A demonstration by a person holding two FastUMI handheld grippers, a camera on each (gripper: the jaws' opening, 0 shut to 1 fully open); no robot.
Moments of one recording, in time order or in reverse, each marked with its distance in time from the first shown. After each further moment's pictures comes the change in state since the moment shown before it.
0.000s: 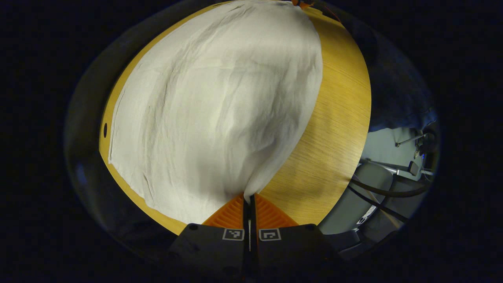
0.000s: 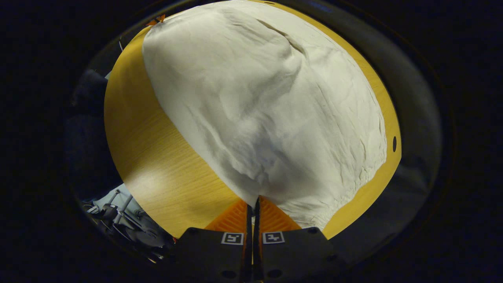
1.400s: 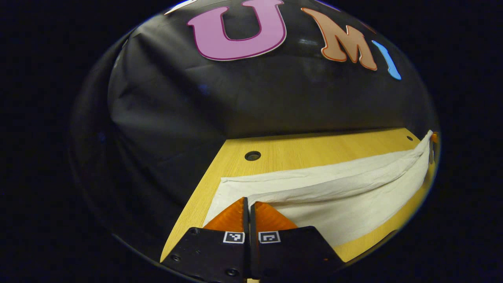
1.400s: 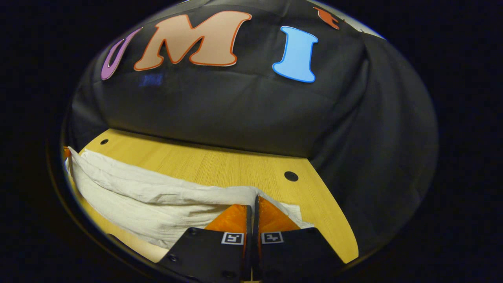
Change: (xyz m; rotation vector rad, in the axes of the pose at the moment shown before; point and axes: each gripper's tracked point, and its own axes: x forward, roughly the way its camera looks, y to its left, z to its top) left arm -0.062 0.319 0.201 -1.111 -0.793 0.739; right arm -0.130 -0.241 0.157 1.052 -0.754 -0.647
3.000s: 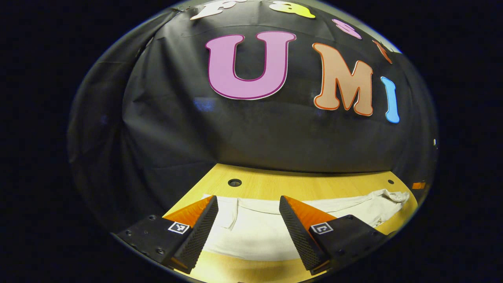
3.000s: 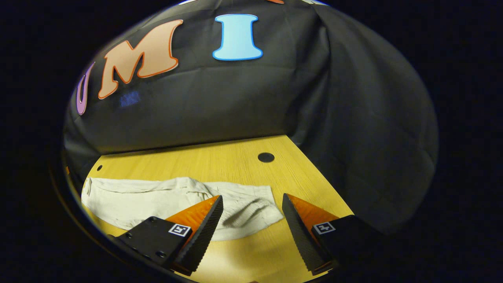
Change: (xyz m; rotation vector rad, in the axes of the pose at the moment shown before) left arm -0.077 -0.064 0.067 -0.163 -0.180 -0.023; right arm 0.004 -0.110 -0.063 0.219 0.132 -0.003
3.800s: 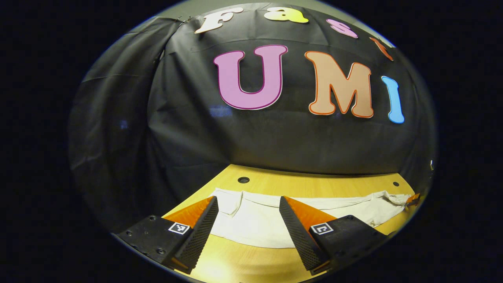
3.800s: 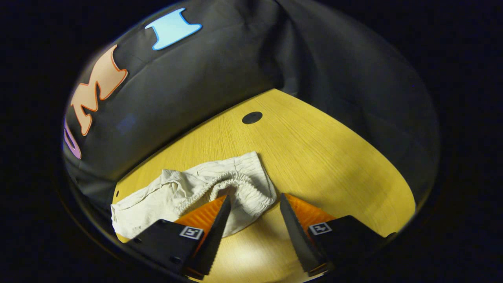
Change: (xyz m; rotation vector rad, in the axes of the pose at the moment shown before) left arm -0.063 -0.040 0.005 0.017 -0.032 0.139; right arm 0.069 -0.017 -0.073 0.349 0.210 0.128
